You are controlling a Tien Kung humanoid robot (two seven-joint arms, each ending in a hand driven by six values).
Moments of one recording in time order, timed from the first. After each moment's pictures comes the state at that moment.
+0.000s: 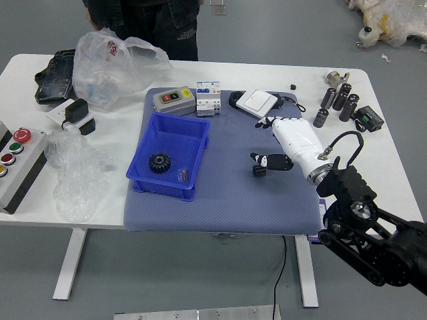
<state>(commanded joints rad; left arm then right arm) 0.00 0.07 -1.52 -0.18 1.34 0.16 0.16 0.42 -0.34 0.76 1.34 -2.18 -0.27 -0.26</state>
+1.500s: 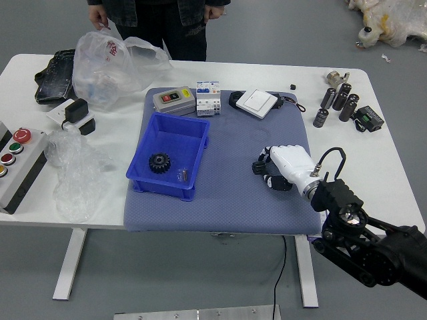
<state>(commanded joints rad) -0.01 0.07 -1.51 -0.18 1.33 0.15 0.15 0.46 -0.32 0.64 1.17 -2.08 -0.27 -0.26</state>
